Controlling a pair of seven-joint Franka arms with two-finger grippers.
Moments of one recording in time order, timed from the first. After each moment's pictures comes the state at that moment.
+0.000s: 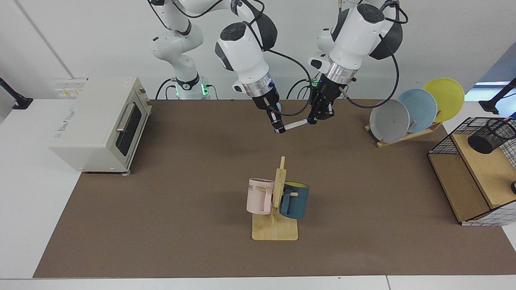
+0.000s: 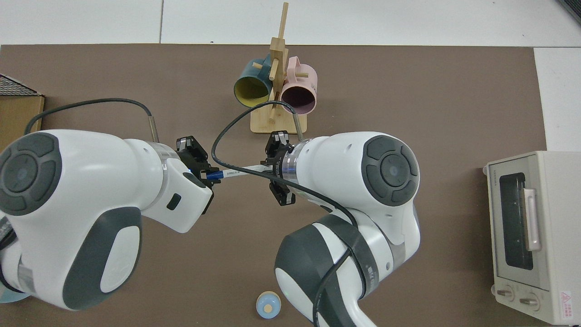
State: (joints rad) left arm -0.37 -0.10 -0.02 -1.90 -0.21 1.99 1.13; right arm 0.63 0.18 -0.04 -1.71 0.33 2.23 1.87
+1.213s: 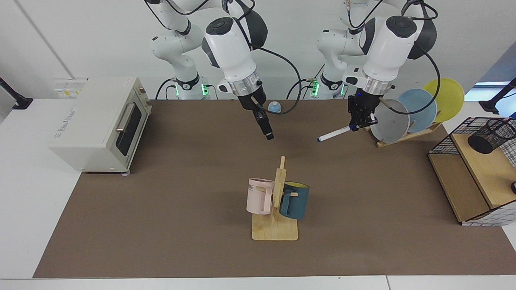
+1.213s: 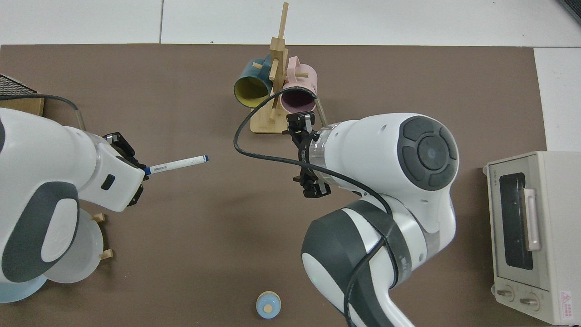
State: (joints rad) left arm -0.20 -0.09 0.00 -1.92 0.01 1.89 1.12; right arm 0.57 0.15 -0.05 -1.69 0.26 2.15 1.71
